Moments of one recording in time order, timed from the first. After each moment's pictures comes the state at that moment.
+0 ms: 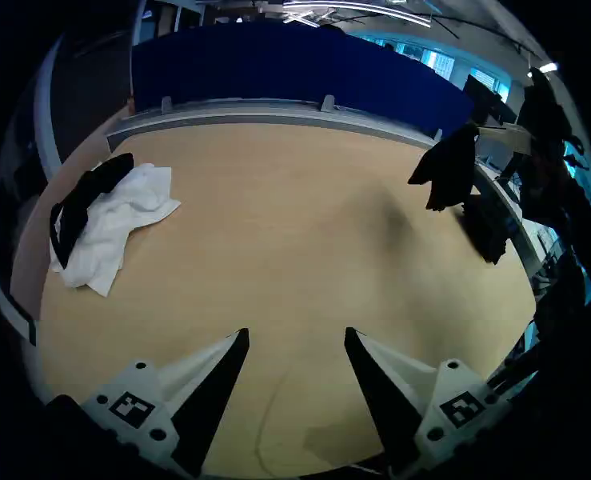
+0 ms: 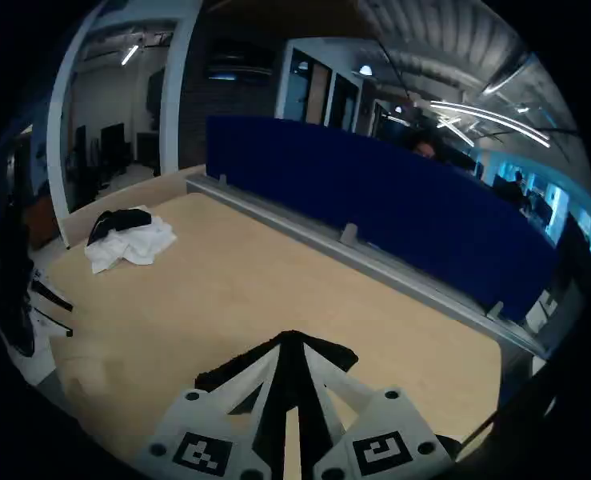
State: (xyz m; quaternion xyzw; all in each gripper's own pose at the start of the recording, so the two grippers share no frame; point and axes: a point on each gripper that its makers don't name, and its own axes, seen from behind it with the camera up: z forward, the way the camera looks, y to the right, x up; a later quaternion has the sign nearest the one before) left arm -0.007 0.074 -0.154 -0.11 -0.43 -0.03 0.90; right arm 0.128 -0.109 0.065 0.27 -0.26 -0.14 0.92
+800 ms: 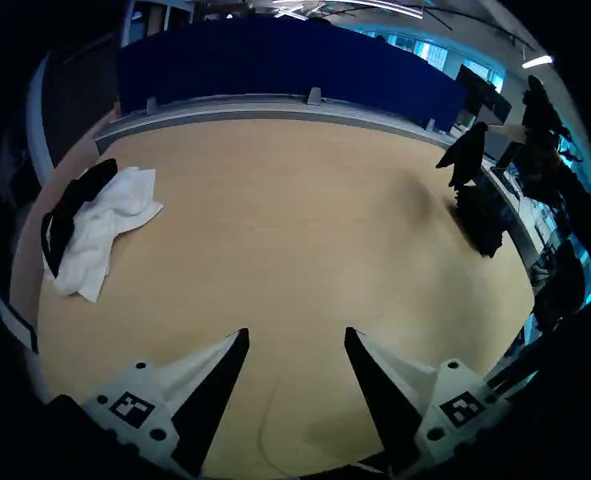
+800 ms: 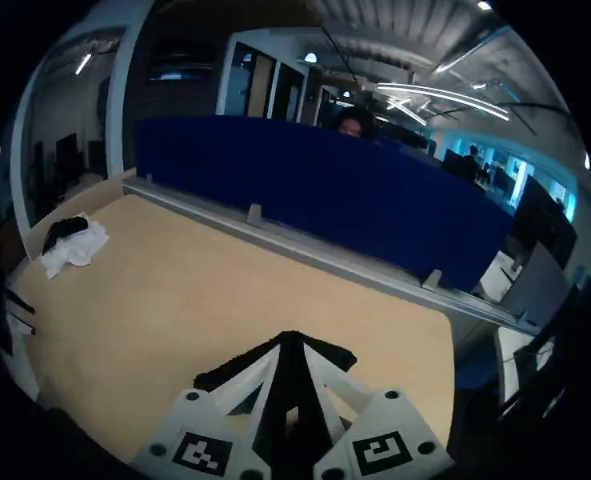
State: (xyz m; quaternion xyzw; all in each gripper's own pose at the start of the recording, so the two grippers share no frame) left arm -0.011 0.098 -0.148 -0.12 -0.44 -0.02 0.89; right arm 0.138 0.059 0.116 0.16 -0.28 -0.13 0.94
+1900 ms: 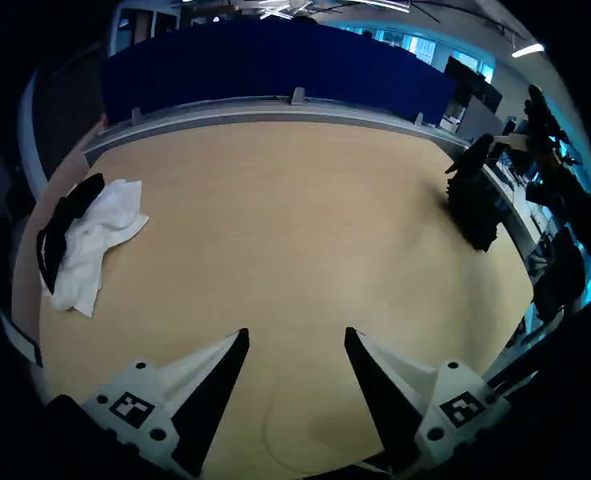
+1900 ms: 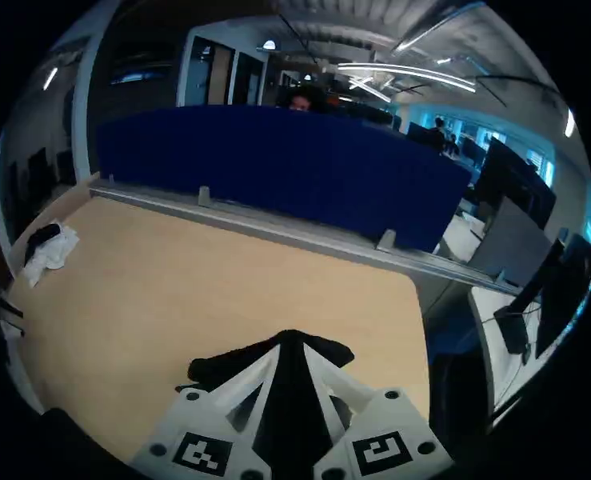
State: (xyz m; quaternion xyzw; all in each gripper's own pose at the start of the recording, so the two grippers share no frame) left arm -0.002 0.120 -0.143 -0.14 -0.43 0.00 0.89; right arm 0.117 0.155 0.090 0.08 -0.31 -0.10 0.94
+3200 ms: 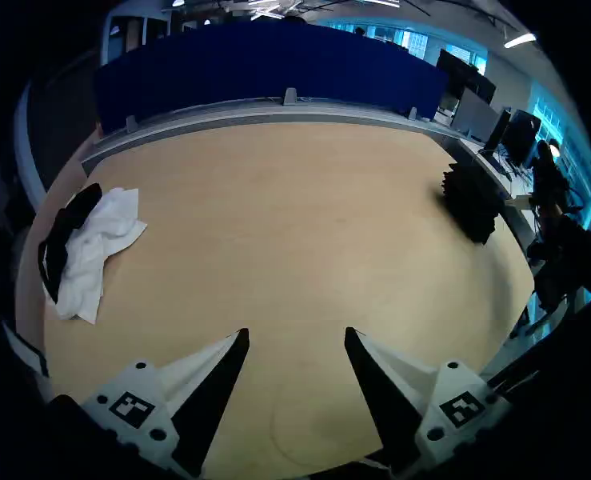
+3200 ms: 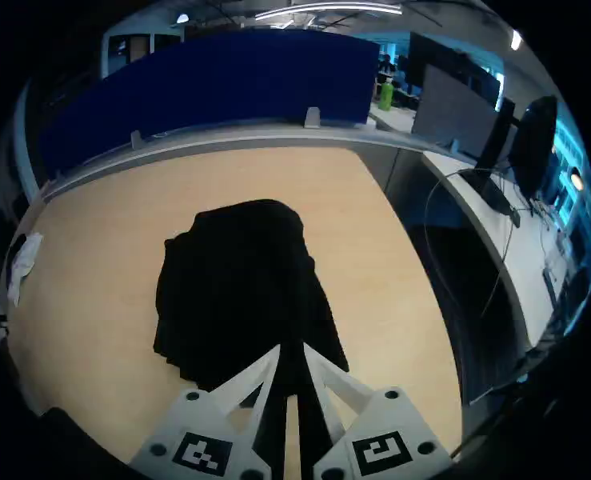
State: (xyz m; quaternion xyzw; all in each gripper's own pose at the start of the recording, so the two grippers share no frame) left arm 0.002 0.125 -0.144 -0.15 -0.43 0.02 0.89; right arm -0.021 0.240 -0.044 -0.05 -0.42 0.00 0.91
